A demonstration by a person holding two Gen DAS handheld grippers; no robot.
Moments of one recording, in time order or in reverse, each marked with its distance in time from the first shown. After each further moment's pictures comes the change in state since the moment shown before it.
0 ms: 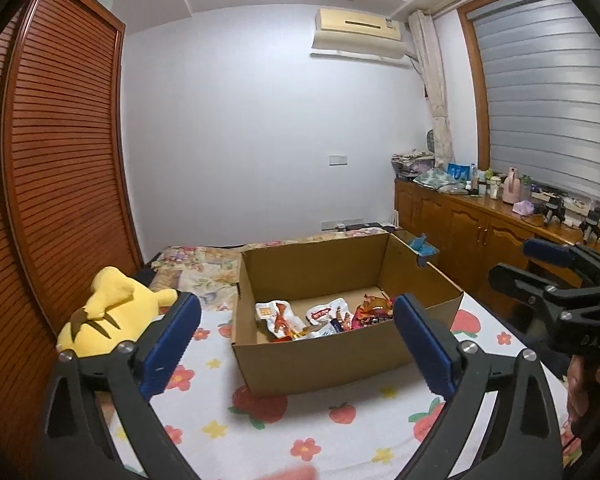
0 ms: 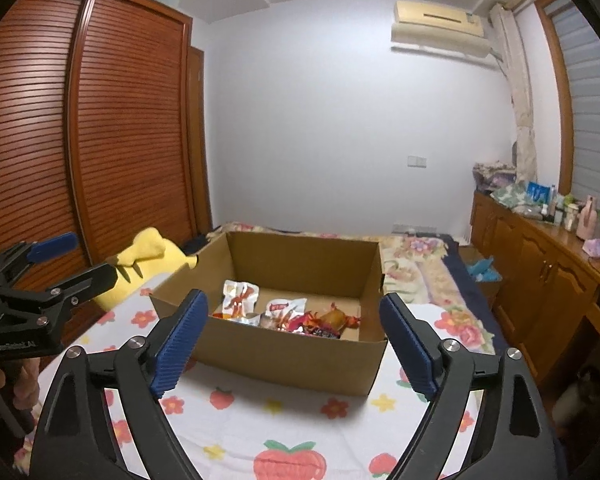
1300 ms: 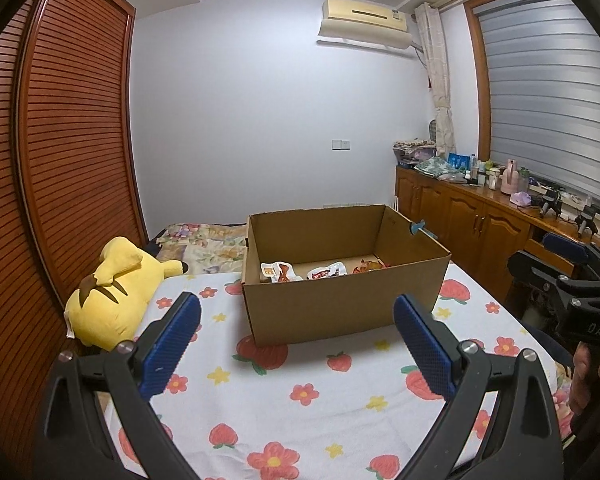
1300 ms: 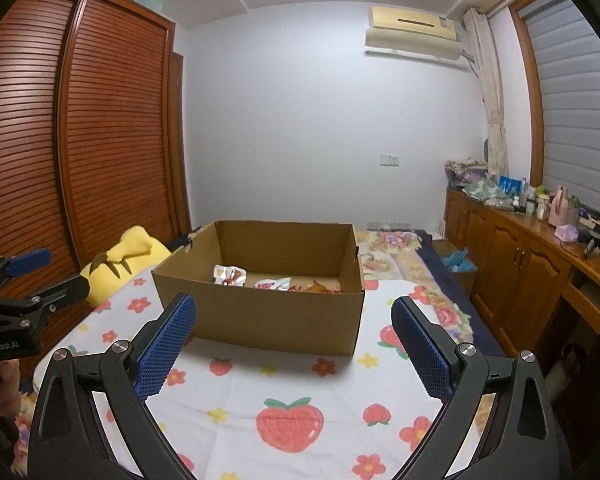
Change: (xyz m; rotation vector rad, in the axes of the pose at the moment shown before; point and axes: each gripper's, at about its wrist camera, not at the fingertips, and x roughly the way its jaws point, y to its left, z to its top) left arm -0.041 0.002 -0.038 -0.033 0.054 -0.001; right arm -0.050 0.010 -0.036 0.030 -0.012 -0.095
